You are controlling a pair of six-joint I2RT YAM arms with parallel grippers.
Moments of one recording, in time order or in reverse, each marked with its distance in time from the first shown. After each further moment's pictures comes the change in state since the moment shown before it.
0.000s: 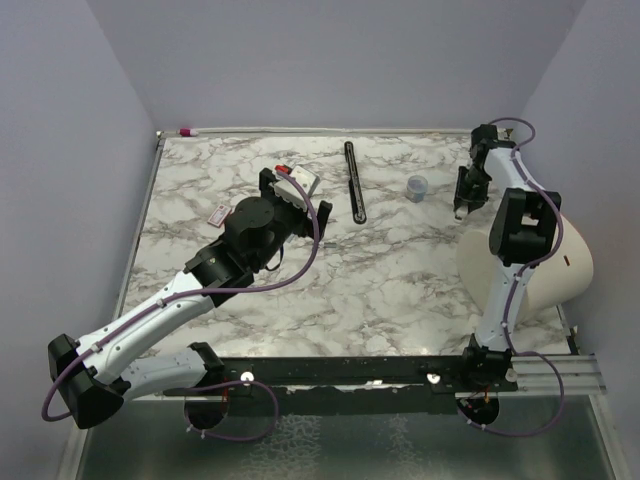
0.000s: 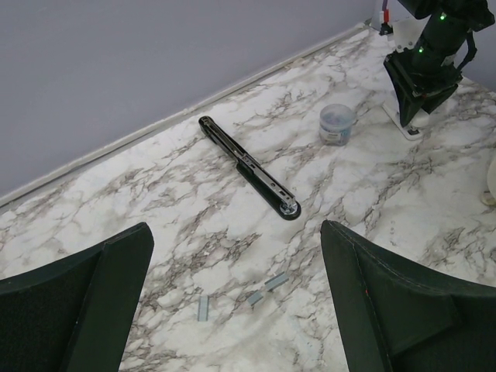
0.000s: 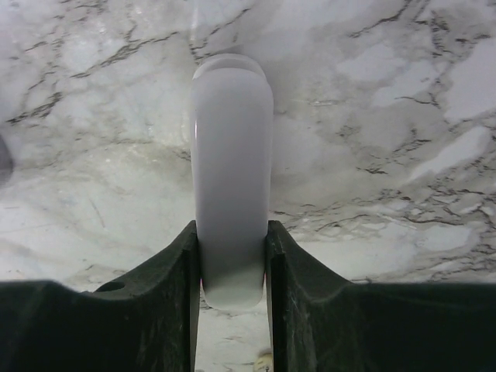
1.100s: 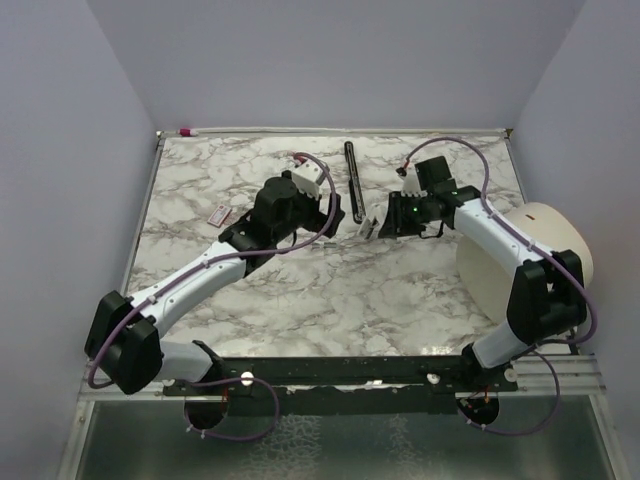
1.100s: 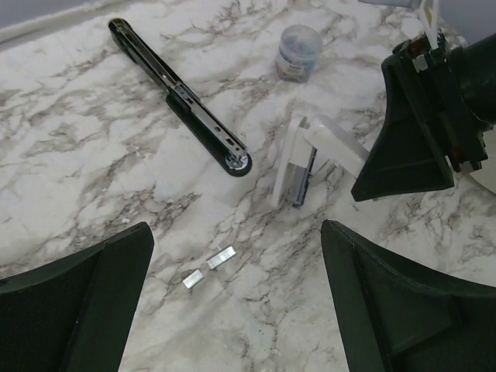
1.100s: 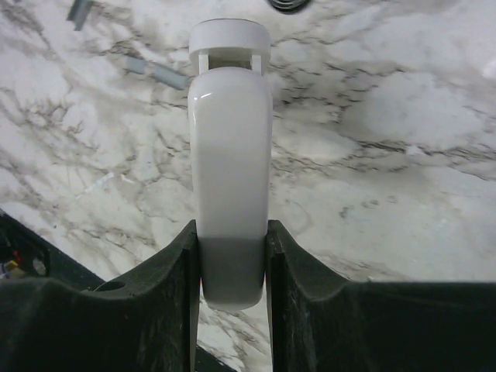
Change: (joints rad) left arm 0.172 0.248 -0.007 0.060 0.293 -0.216; right arm 0.381 -0.671 -0.704 0.361 -0.462 0.093
